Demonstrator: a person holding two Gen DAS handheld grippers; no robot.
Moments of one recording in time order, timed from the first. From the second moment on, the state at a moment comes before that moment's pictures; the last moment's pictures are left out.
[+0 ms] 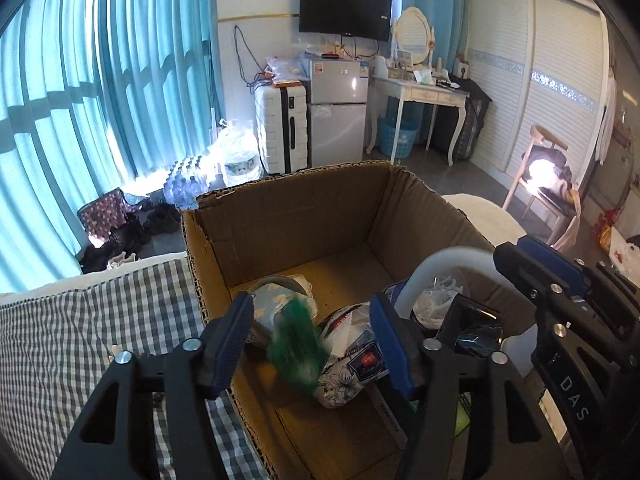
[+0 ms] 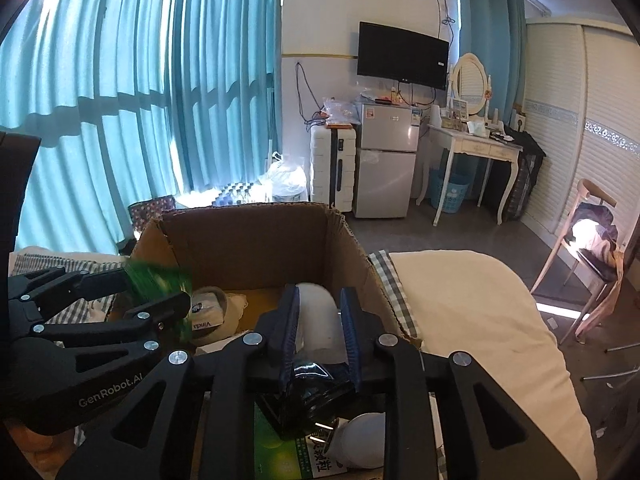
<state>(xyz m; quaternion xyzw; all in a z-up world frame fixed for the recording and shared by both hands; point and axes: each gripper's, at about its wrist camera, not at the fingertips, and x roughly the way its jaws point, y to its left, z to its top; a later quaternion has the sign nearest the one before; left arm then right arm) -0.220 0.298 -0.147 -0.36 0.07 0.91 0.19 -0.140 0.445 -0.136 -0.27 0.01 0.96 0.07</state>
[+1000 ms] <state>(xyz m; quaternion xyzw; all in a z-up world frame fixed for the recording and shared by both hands) -0.145 0.198 -0.048 -0.27 0.05 0.95 0.13 -0.088 0.406 -0.054 -0.17 0.02 0.98 0.04</state>
